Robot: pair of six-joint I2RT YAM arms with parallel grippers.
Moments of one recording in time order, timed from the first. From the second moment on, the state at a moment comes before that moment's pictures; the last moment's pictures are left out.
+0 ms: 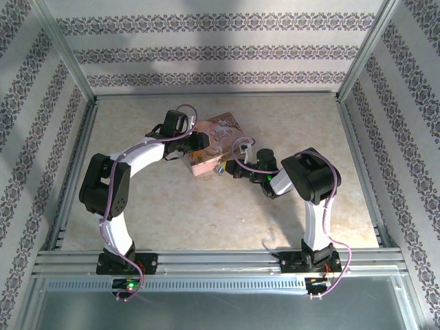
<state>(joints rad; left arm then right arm) -0.34 1.83 1.23 -0.20 0.43 -0.55 0.42 2.03 0.66 1.06 -0.67 0.72</state>
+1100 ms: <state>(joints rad) -0.37 1.72 1.08 -0.11 0.42 -0.62 0.50 1.98 0.53 1.19 -0.30 1.14</state>
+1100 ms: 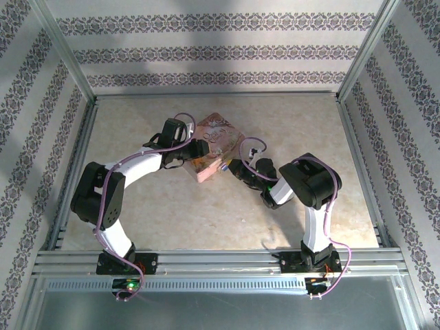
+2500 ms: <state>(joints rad) -0.28 1.36 0.90 -0.18 0.31 -0.58 0.48 1.41 0.47 0.62 -0.20 0.84</state>
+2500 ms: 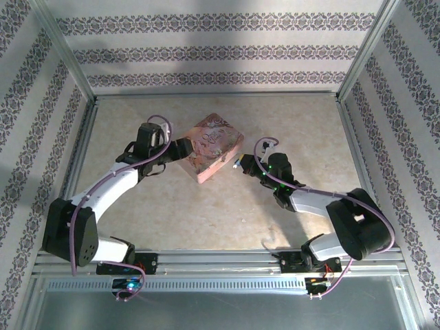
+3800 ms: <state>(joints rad) -0.13 0.91 0.56 -0.07 -0.12 -0.47 0.52 1.01 0.74 -0.57 -0.29 0.52</state>
